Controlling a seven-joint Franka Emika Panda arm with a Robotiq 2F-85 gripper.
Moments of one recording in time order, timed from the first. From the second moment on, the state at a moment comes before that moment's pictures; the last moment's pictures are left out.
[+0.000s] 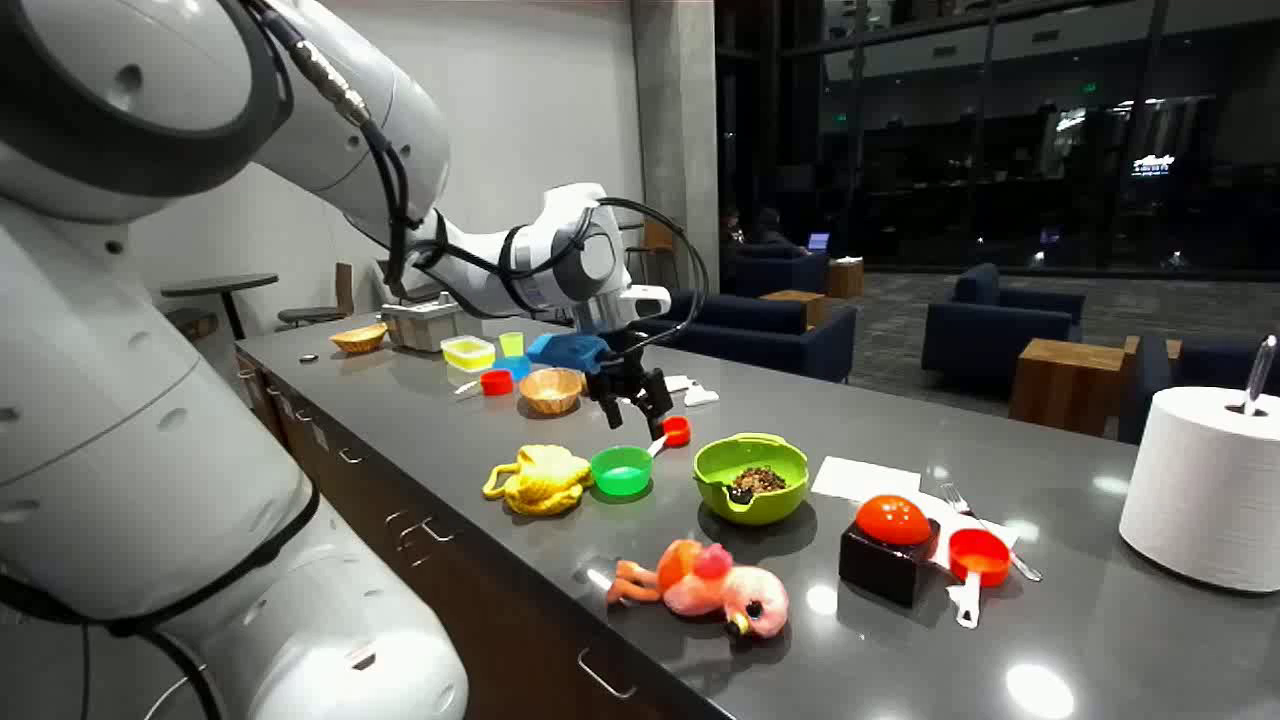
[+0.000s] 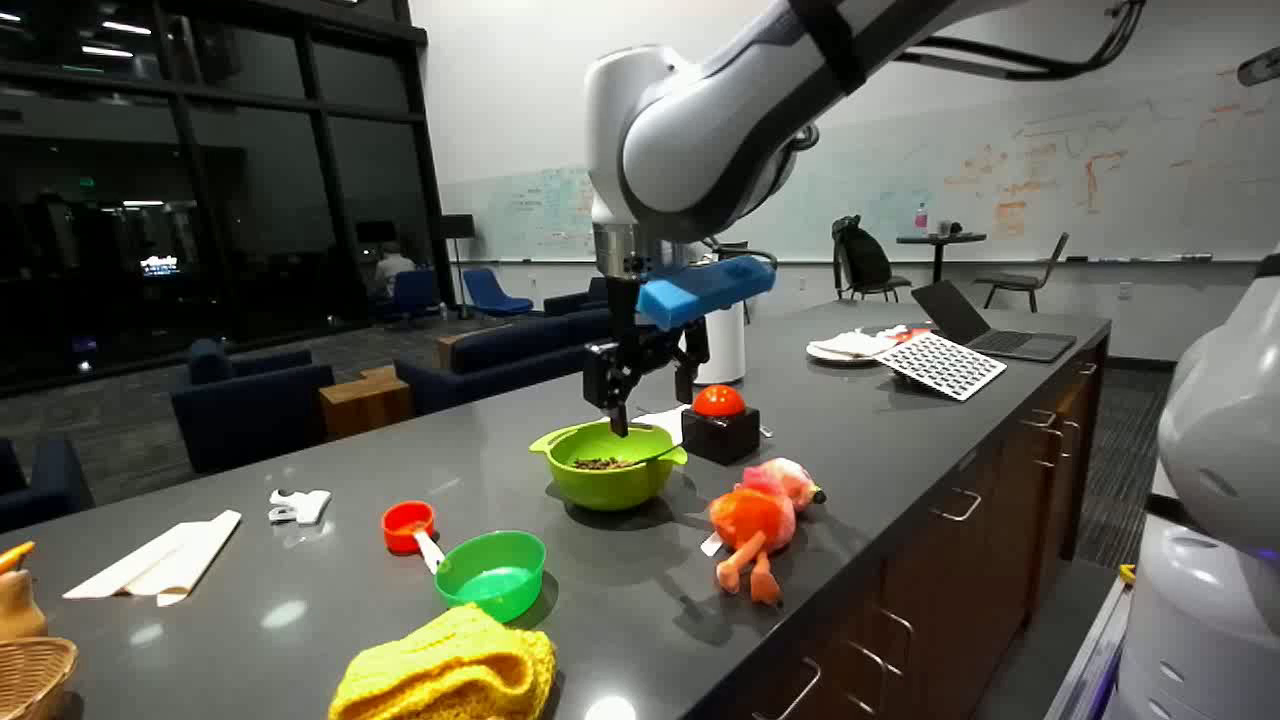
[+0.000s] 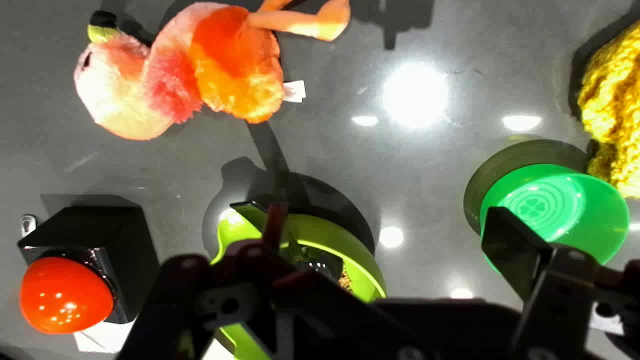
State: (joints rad) arm 0.04 -0.34 0.32 -2.44 -0.06 2.22 0.40
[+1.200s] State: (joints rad) arm 0.13 -0.03 0.18 -2.16 0.03 2.11 -0.15
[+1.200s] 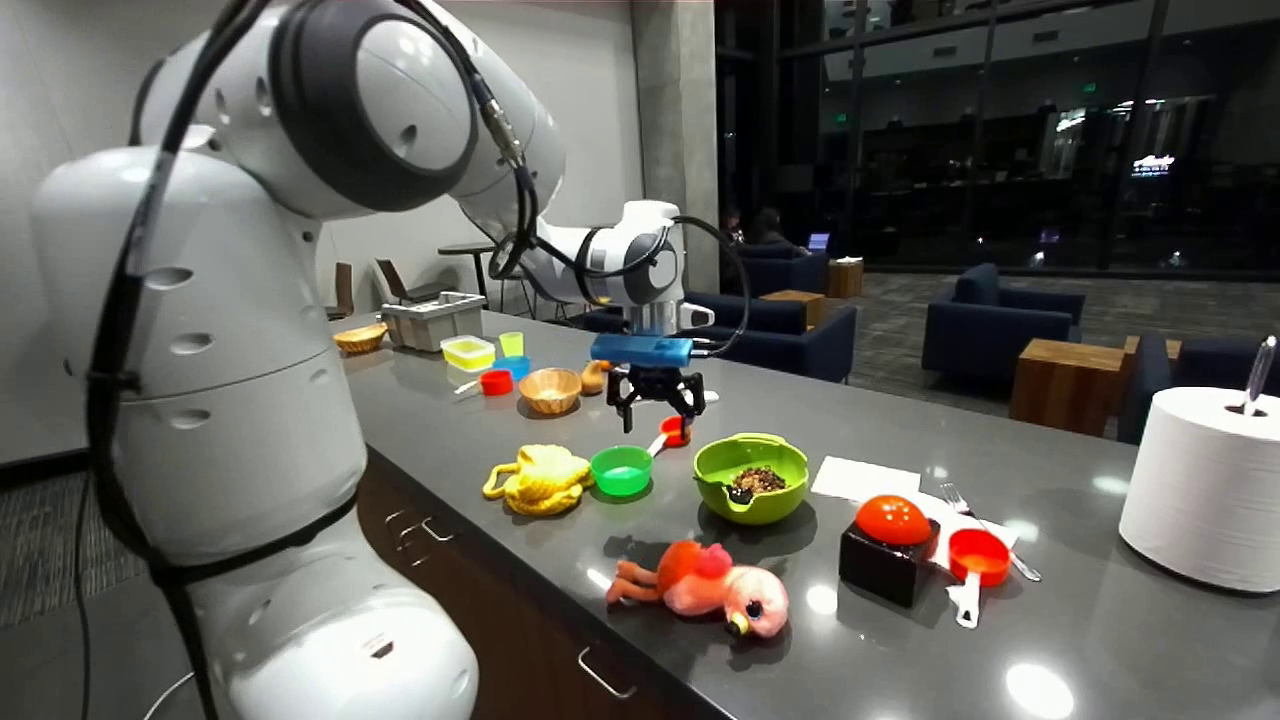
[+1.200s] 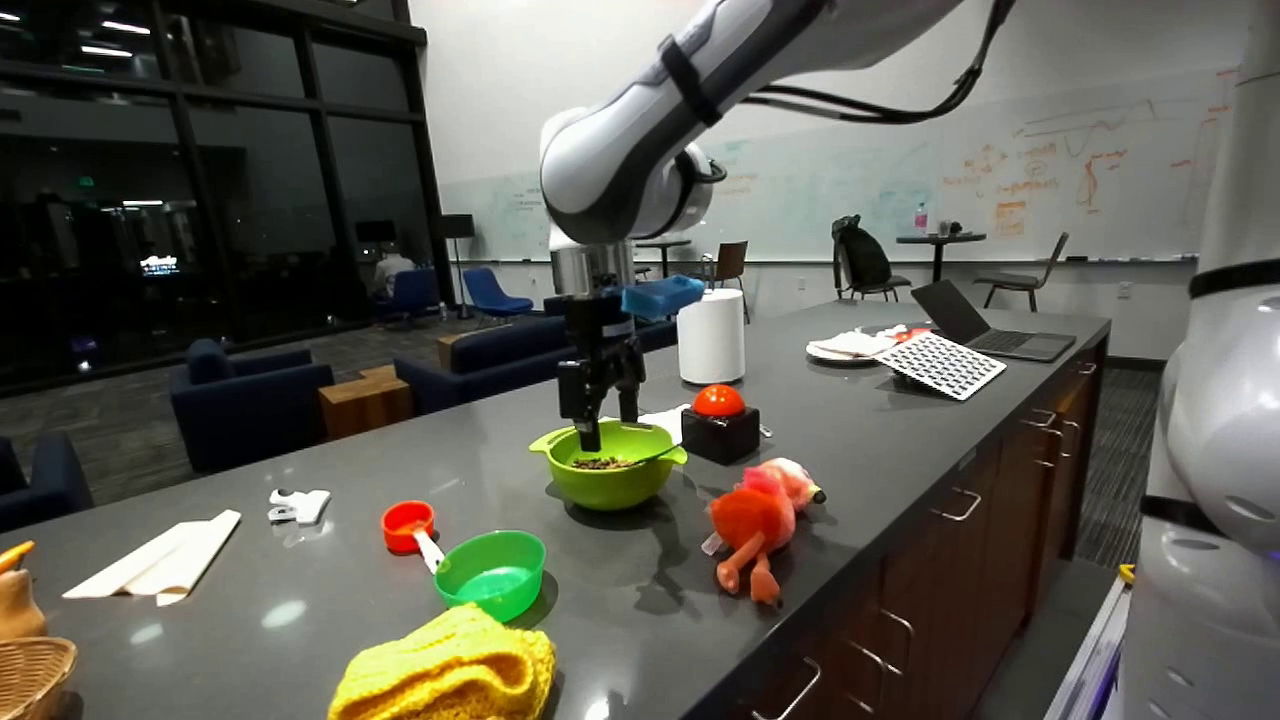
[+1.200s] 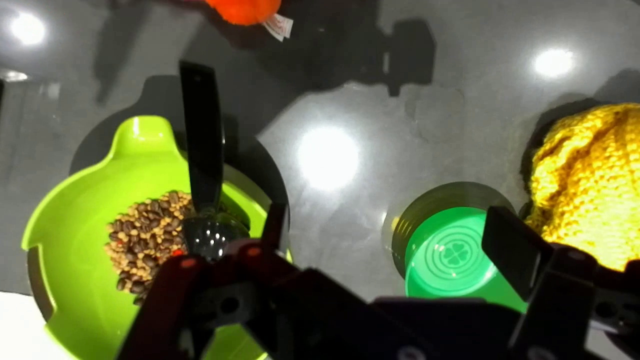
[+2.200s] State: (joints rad) arm 0.10 0.33 0.15 -1.84 -0.04 2.12 -0.23
